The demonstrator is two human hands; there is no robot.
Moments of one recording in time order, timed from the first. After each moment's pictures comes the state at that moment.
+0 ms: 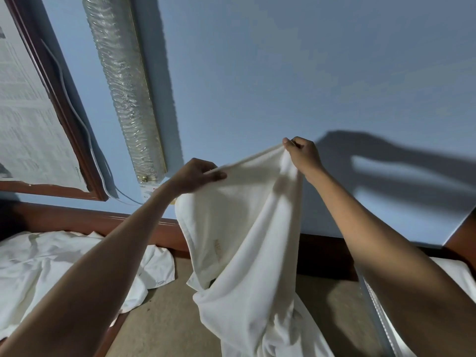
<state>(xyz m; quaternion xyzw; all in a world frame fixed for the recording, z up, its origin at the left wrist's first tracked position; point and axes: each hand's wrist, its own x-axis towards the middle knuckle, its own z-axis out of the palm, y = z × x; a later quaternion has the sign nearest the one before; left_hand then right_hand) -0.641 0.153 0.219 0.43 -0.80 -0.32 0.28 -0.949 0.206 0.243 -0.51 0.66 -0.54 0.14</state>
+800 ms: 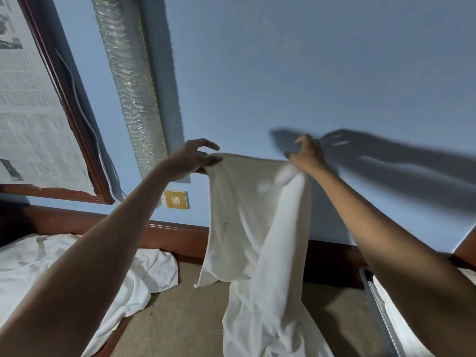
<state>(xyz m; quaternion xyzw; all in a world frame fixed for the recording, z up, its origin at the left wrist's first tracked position) -0.634 0.147 0.270 0.40 -0.73 -0.42 0.35 -0.956 0.196 0.259 -0.54 0.76 -0.36 0.06</state>
